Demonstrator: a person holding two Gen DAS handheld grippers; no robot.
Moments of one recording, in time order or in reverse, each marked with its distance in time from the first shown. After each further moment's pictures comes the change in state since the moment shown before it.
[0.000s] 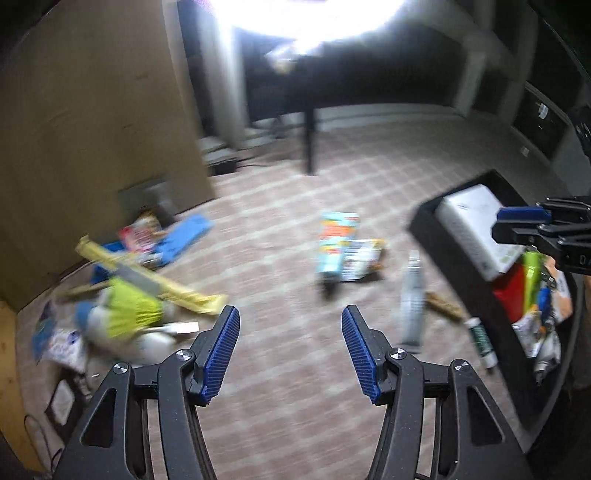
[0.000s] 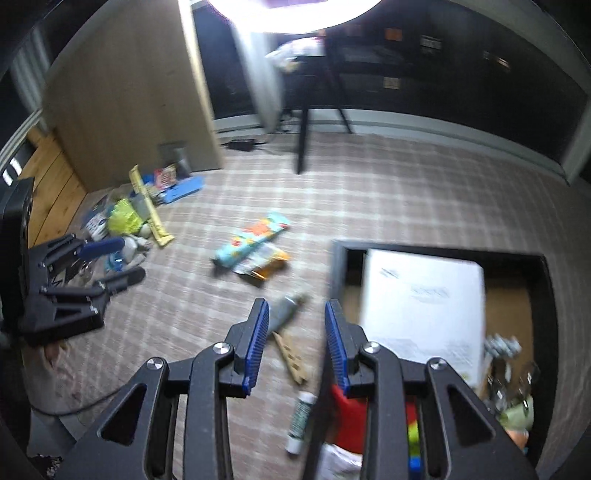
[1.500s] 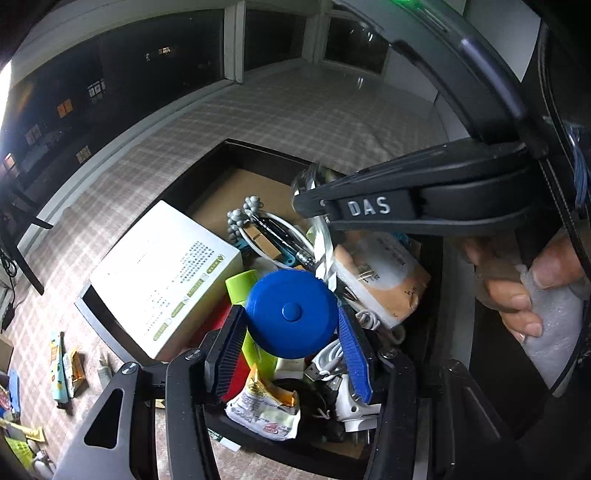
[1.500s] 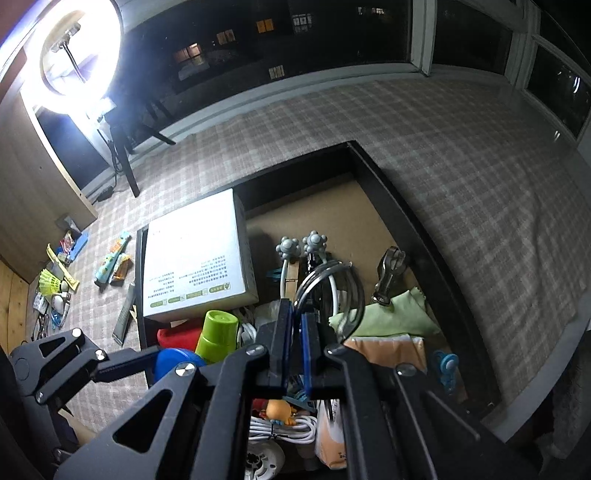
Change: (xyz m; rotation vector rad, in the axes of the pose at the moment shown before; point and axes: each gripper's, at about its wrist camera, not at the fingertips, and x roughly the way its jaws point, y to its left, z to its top) left arm -0.003 -0.323 0.014 0.532 0.037 -0.443; right arm -0.082 -0.180 -0.118 0.490 -0.014 -0.250
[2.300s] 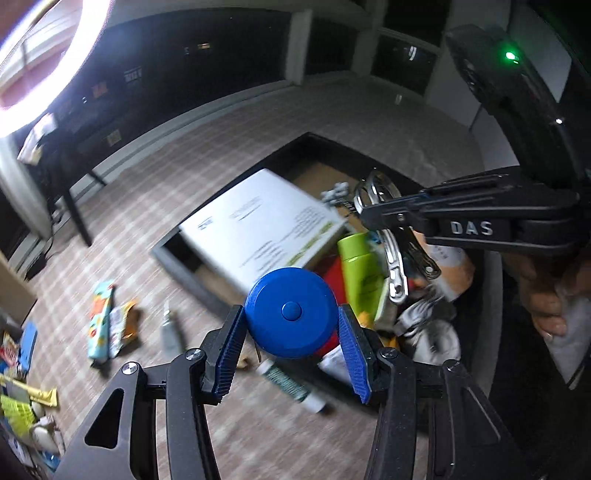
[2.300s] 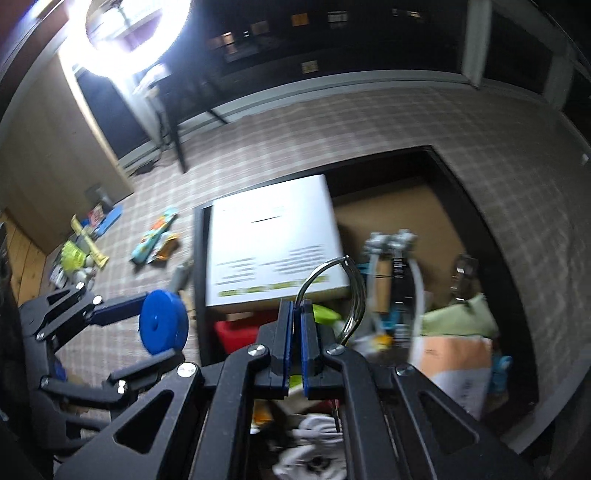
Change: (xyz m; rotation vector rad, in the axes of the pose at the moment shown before) left arm -0.030 0.076 -0.041 -0.112 -0.044 0.062; right arm 0.004 0.057 -0.004 -0.092 0.003 0.075
